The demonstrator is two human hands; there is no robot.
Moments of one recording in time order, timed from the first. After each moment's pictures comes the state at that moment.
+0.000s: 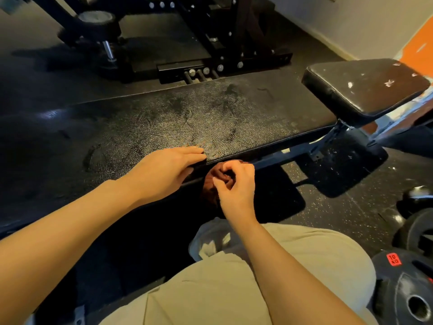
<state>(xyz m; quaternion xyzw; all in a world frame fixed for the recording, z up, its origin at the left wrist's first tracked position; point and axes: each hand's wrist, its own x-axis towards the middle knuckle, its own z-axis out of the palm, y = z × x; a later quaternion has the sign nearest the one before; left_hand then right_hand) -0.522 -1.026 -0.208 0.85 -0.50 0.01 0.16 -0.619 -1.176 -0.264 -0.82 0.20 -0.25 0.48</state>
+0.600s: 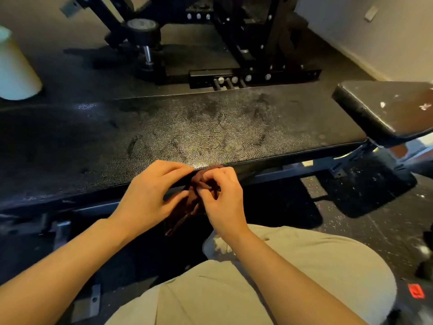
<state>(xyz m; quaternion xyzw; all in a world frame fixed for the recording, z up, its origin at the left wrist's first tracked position) -0.571 -0.943 -0.233 0.88 -0.38 0.12 0.26 -0.623 -1.109 -0.249 -0.83 0.05 -0.21 0.52</state>
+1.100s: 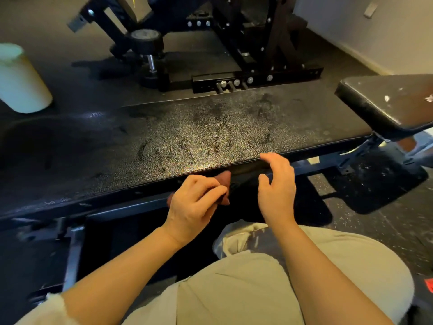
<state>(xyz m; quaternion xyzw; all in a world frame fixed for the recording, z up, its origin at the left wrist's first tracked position) -0.592 -0.991 -0.273 0.77 -0.44 0.32 0.35 -0.633 -1.170 -0.242 -0.85 0.19 -0.26 0.41</state>
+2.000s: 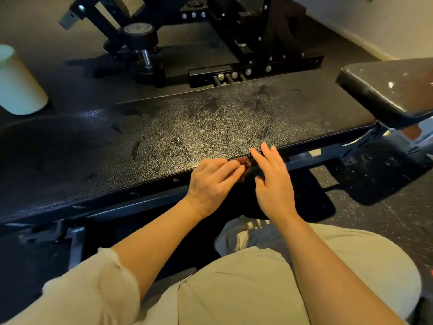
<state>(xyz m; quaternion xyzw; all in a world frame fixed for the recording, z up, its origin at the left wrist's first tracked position) -0.554 -1.042 -0.277 0.75 -0.46 0.44 0.19 -0.629 -1.187 -0.257 -0.92 0.13 -0.16 0.34</state>
